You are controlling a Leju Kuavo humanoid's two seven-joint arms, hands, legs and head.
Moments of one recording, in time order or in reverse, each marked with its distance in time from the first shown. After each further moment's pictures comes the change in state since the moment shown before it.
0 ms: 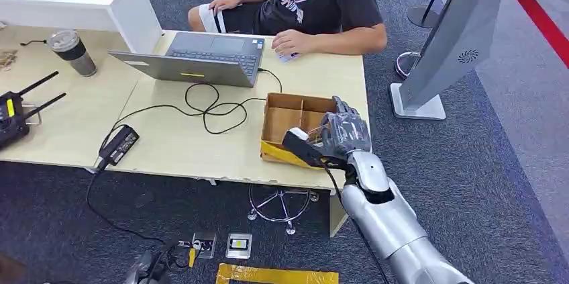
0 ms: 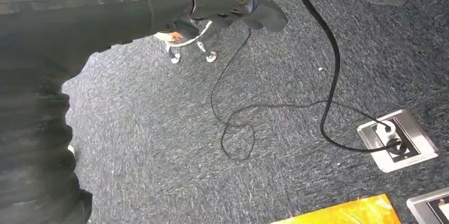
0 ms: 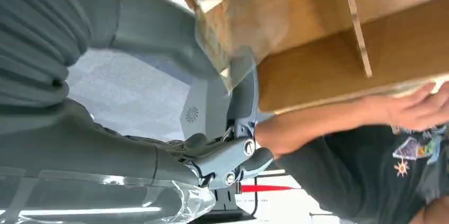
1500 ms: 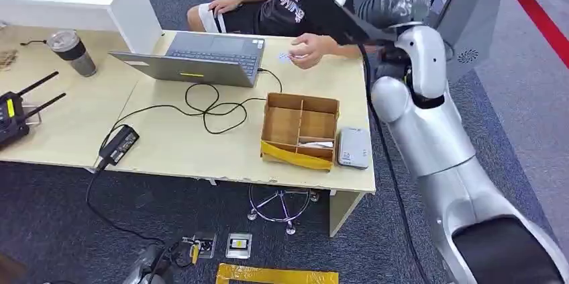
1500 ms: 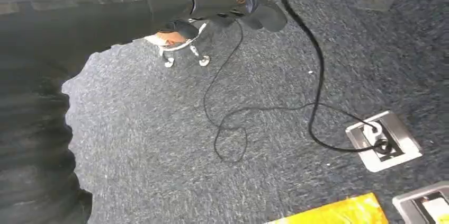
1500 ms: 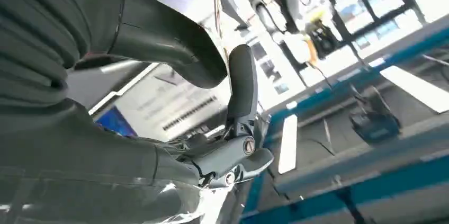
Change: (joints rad) left arm -0.024 -0.015 0.000 0.000 -0.021 -0.001 0.000; right arm -0.457 0.021 -0.104 -0.139 -0.070 -0.200 -0.172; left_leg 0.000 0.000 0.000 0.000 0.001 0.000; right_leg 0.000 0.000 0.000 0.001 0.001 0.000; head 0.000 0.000
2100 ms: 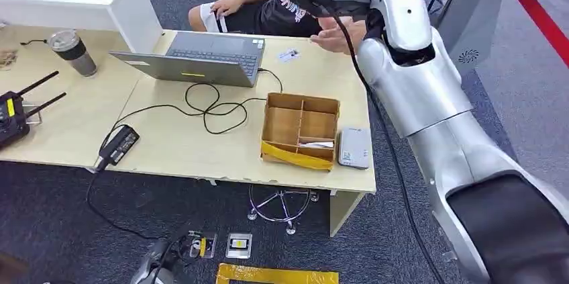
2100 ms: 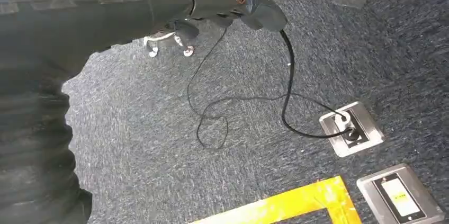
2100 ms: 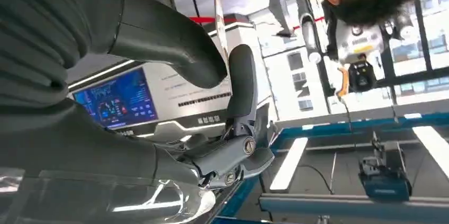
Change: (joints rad) left arm -0.025 -0.033 0.000 0.000 0.024 0.006 -0.024; right arm -0.194 0.085 0.024 0.352 0.175 0.146 0.064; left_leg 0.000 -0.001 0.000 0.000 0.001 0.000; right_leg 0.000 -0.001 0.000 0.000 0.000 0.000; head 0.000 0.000
